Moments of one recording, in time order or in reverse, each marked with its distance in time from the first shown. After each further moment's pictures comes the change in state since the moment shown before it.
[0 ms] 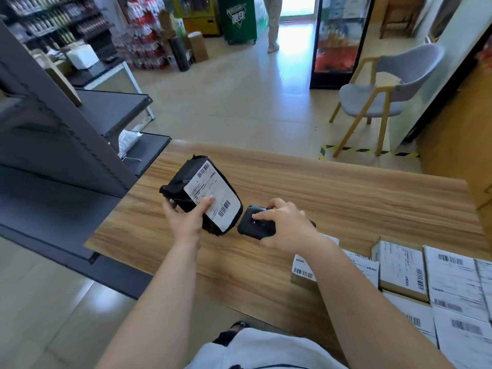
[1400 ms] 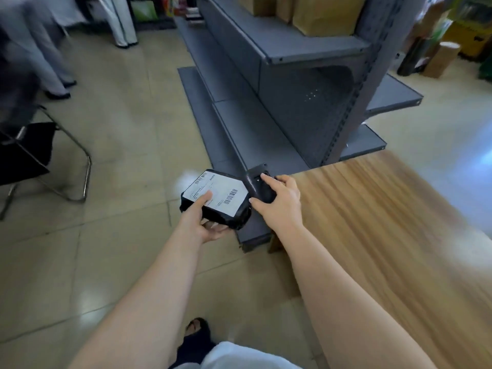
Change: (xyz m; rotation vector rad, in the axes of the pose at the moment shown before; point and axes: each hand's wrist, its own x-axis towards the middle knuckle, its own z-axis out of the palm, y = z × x) left_hand 0.053 0.024 -0.460 -0.719 0.608 -0.679; right_hand 0.104 -0.429 0.244 0.343 -0.102 -0.455
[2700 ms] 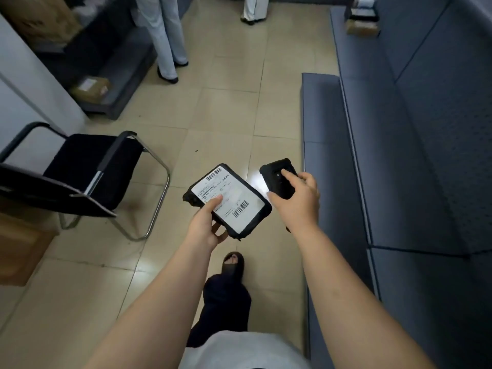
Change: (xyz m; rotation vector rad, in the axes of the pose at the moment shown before) left_hand 0.470 0.711 0.040 -0.230 0.354 0.274; right_hand 0.742 -0.300 0.523 0.026 -0.276 -0.135
